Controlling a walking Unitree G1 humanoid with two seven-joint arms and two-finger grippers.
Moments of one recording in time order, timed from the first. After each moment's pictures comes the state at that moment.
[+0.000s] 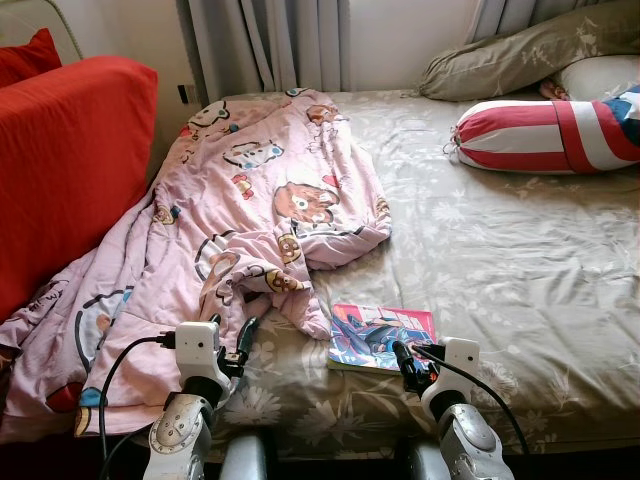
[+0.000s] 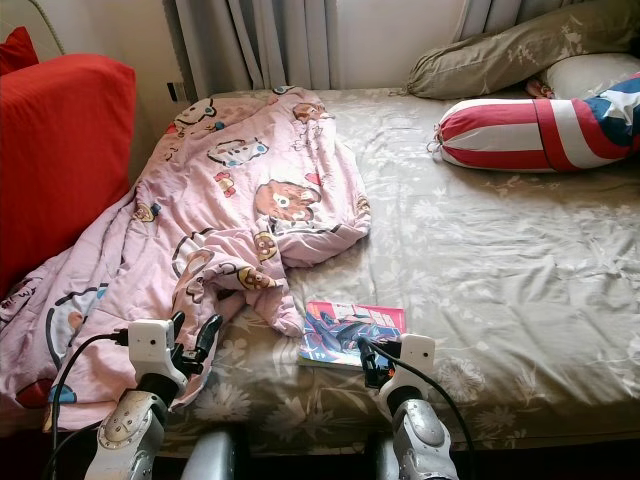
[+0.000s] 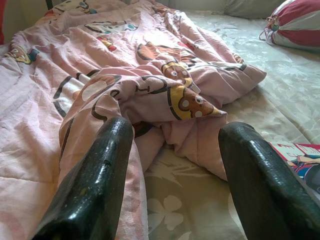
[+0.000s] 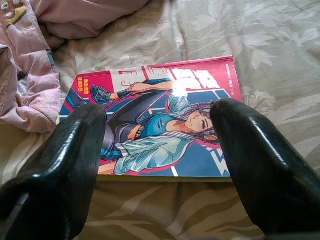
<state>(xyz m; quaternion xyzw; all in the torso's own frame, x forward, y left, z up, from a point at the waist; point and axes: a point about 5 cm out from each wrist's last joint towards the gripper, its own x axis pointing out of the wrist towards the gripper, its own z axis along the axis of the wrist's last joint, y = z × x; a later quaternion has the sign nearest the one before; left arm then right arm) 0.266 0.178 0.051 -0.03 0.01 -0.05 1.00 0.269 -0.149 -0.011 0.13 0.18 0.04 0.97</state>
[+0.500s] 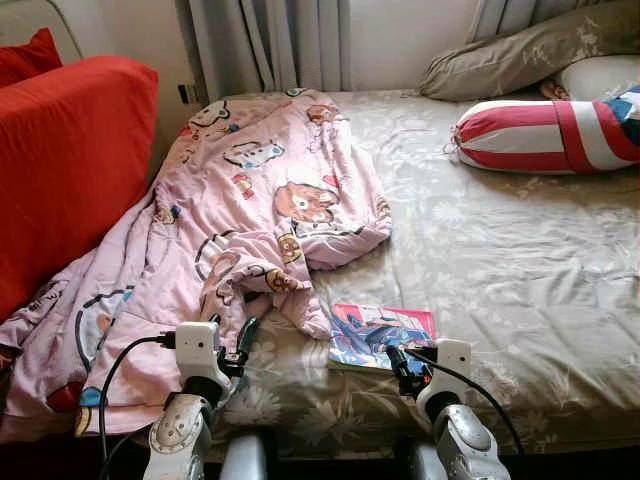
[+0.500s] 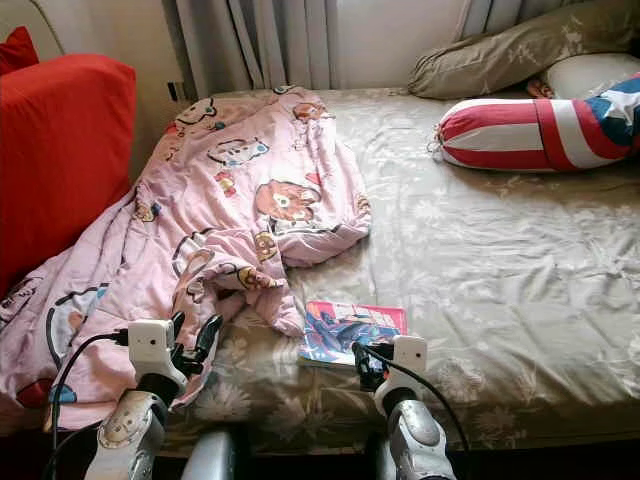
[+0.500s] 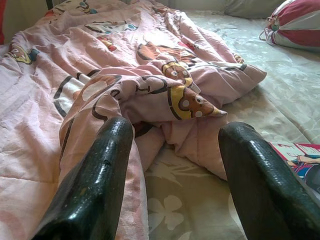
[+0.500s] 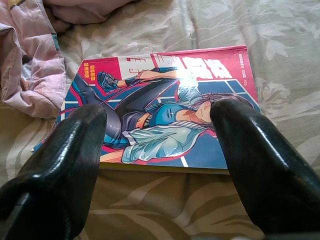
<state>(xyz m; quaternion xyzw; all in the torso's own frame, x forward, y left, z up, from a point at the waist) 0.266 0.178 0.051 -0.03 0.01 -0.05 1.00 0.268 -0.143 -0.015 0.11 0.20 0.05 0.97</state>
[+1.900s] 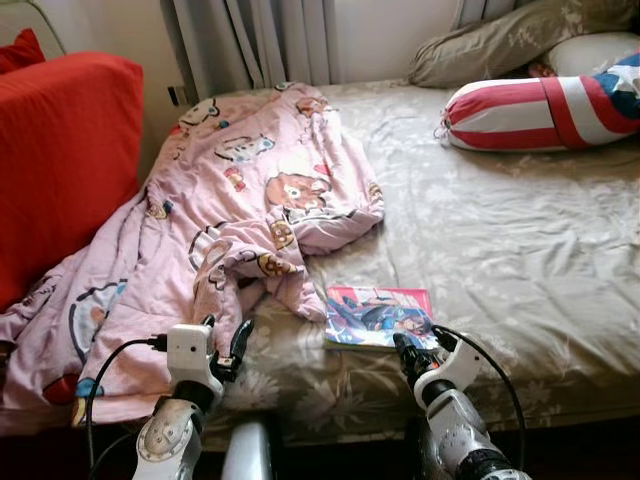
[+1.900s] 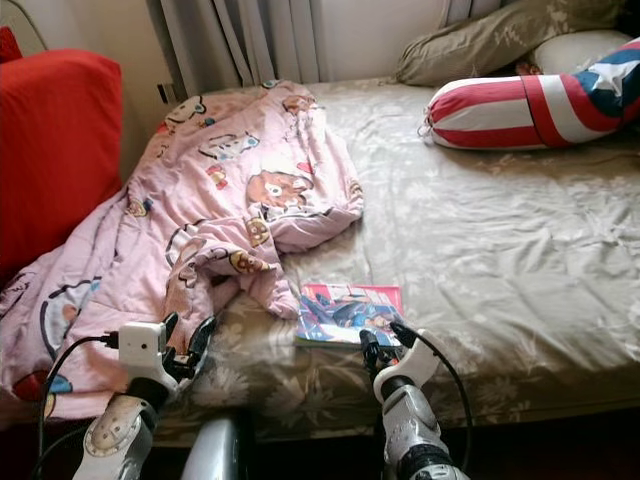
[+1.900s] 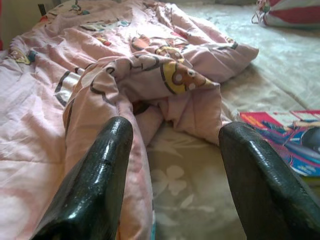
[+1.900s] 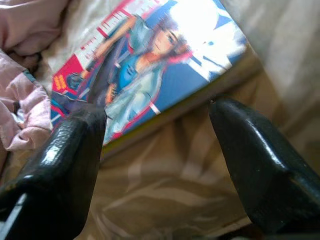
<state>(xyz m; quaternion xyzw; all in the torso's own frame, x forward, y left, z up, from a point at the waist) 0.251 0.188 0.059 -0.01 0.01 -0.06 1.00 0.283 -0.141 -0.016 0.36 0.23 -0.04 0.90</state>
